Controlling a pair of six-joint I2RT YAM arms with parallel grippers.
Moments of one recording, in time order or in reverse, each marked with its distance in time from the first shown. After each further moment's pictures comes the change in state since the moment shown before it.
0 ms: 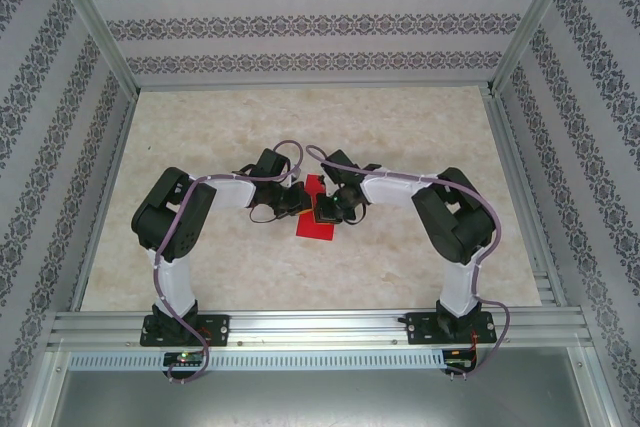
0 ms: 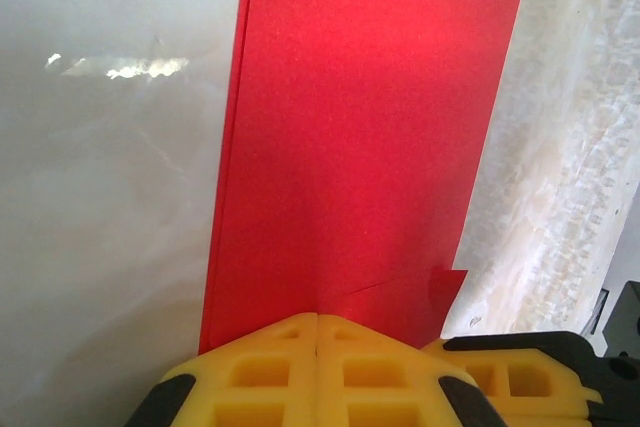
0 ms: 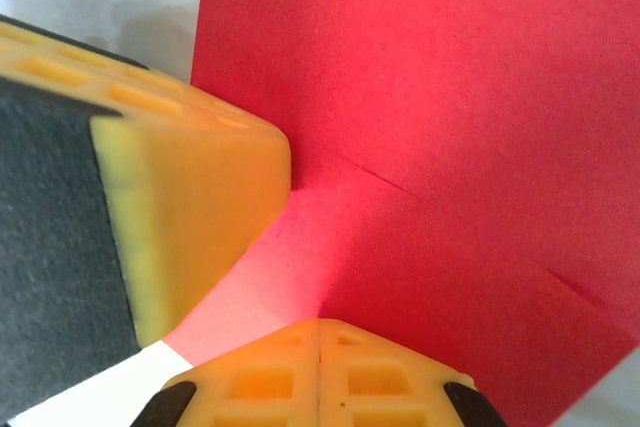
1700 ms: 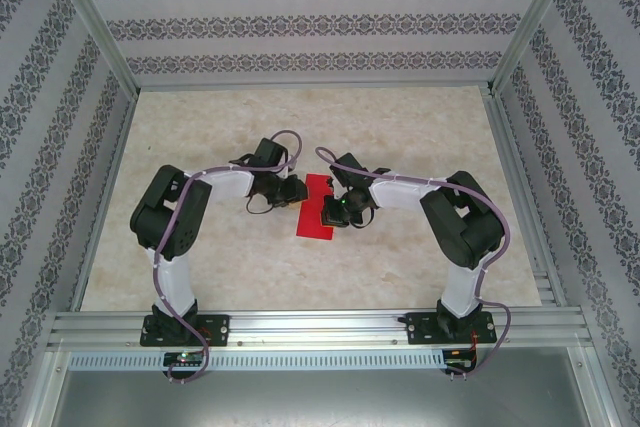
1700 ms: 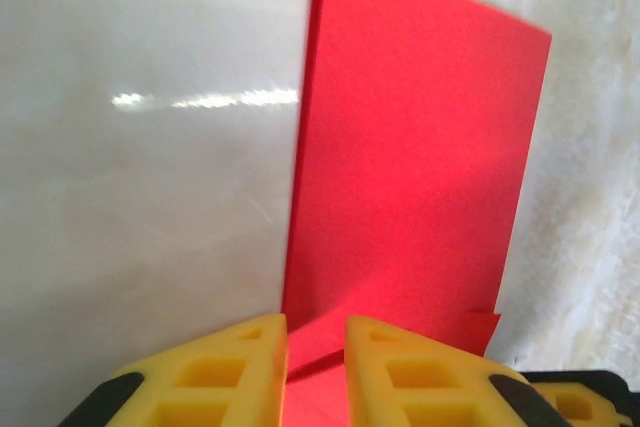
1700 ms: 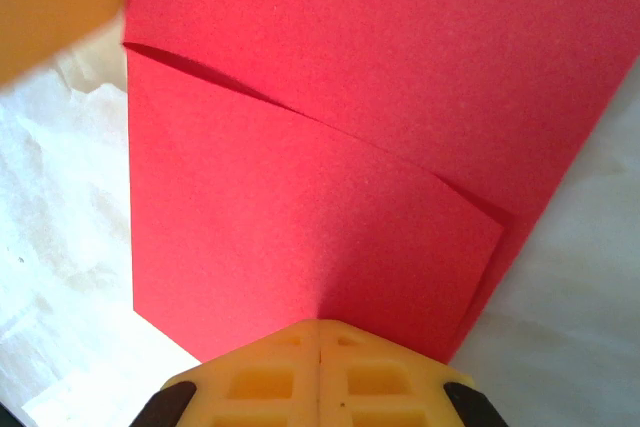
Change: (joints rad) left arm 0.040 0.000 0.107 -0.152 -0.109 0.138; right arm -0.028 -0.048 -0.069 0.016 -0.010 0.028
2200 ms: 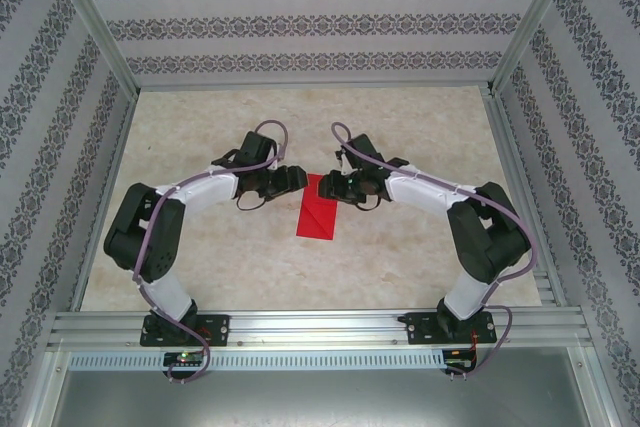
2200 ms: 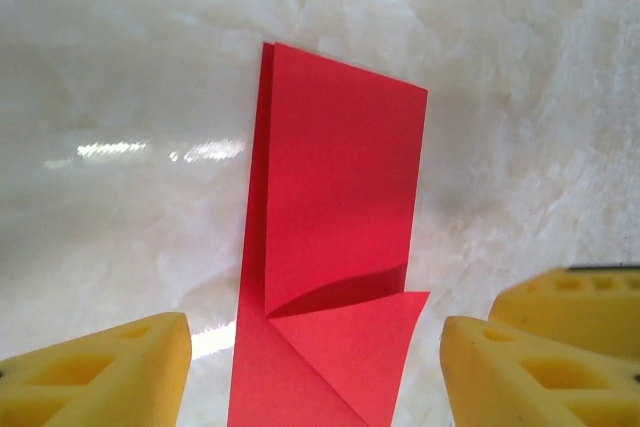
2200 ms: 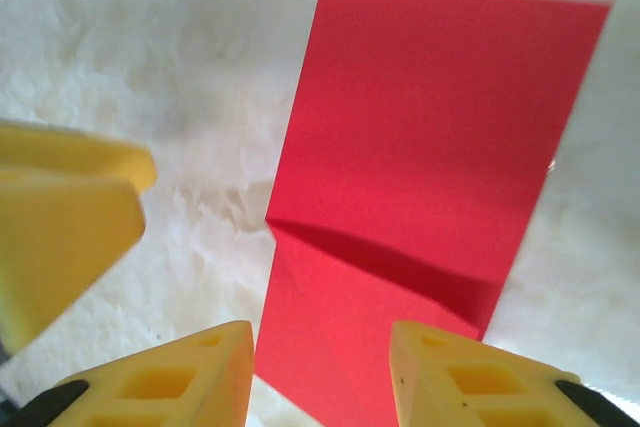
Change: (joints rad) left arm 0.011 -0.205 -0.070 -0.025 -0.050 -0.055; right arm -0.065 -0.144 0.028 0.074 0.085 0.046
